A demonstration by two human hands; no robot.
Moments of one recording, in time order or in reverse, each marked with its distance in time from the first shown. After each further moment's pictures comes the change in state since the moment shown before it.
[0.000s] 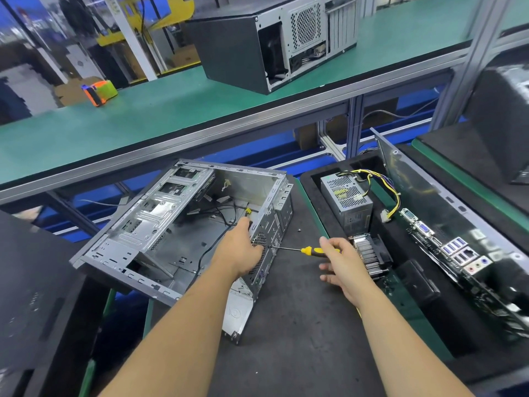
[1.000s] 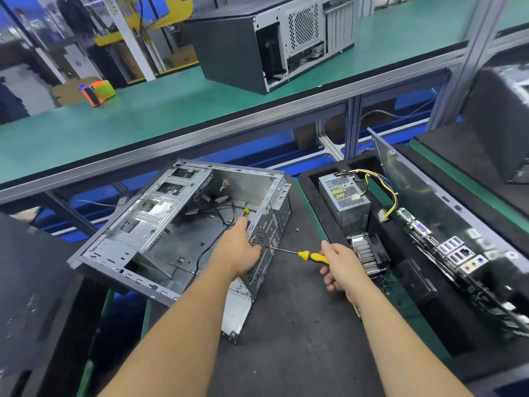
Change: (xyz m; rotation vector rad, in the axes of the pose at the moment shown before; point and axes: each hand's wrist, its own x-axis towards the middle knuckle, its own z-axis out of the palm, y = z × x) left_hand -0.001 0.002 0.000 0.002 -0.005 -0.015; right_hand 0.001 0.002 -0.004 -0.190 -0.023 0.031
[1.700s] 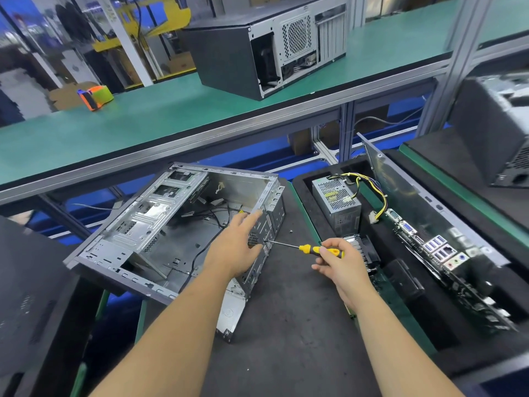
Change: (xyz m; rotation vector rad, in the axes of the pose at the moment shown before) left_hand -0.007 0.002 0.000 0.199 0.025 0.215; right_hand -0.020 -0.002 -0.010 0.364 0.053 -0.188
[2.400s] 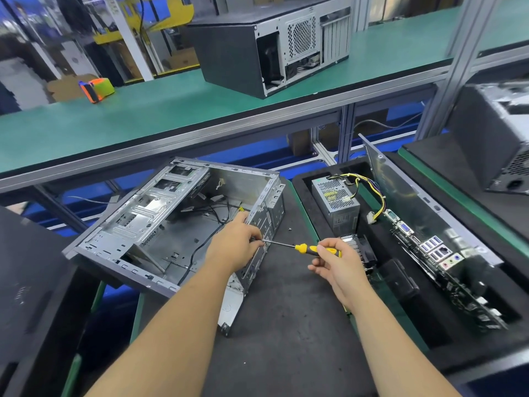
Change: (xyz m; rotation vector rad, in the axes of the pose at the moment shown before) left_hand 0.000 0.002 -0.001 0.038 0.001 0.028; right_hand -0.008 -0.002 0.001 0.068 -0.054 0.039
